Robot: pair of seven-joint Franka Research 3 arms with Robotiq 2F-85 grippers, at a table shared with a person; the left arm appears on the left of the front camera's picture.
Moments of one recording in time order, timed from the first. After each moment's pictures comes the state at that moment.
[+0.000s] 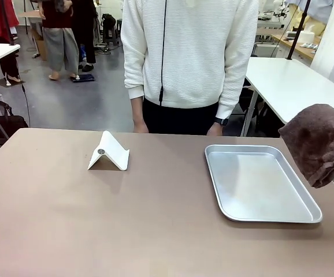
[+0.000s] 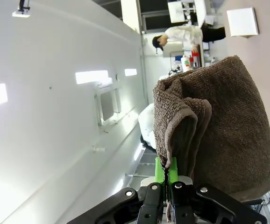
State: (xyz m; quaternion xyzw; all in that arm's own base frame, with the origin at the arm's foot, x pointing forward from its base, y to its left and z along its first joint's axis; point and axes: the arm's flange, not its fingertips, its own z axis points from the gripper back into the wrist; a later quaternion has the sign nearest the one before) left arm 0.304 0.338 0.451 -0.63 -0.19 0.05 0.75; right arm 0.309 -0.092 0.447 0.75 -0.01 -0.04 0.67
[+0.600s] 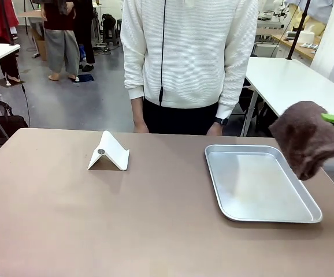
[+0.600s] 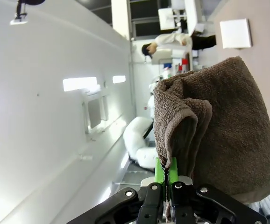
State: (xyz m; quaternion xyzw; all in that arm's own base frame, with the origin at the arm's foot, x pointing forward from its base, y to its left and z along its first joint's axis) left arm 0.312 0.295 0.496 -0.62 -0.20 -0.02 0.76; right arm 0.337 -0.060 0.454 0.72 -0.03 -0.04 0.70
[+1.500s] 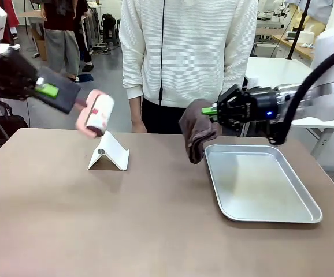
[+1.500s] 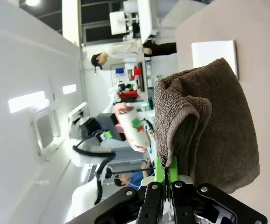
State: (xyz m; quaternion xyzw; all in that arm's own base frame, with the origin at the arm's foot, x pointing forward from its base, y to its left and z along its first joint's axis) left arm 0.359 -0.027 0.566 -0.42 -0.22 -0.09 0.88; right arm 0.463 0.162 0.427 0.62 -0.03 -0.04 0.79
